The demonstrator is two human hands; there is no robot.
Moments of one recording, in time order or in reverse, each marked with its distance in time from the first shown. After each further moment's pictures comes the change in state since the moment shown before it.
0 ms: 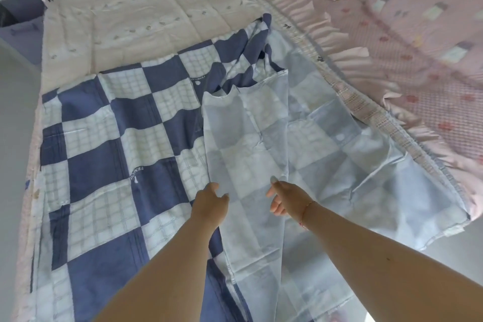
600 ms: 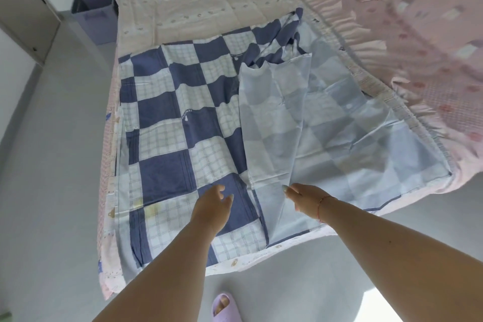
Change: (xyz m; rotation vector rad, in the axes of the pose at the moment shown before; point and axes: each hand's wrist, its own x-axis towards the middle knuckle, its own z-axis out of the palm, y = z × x) left_hand -0.225 -0.113 0.002 0.043 0.085 0.004; right_hand -0.181 0.064 0.044 -0.708 -0.168 -0.082
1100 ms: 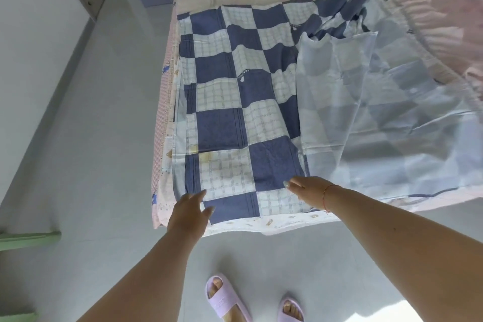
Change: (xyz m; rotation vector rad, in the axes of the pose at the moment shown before) left_hand -0.082 -0.192 -0.038 0.177 0.109 -0.177; right_hand -0.005 -0.079 0.105 -0.299 -0.168 -0.163
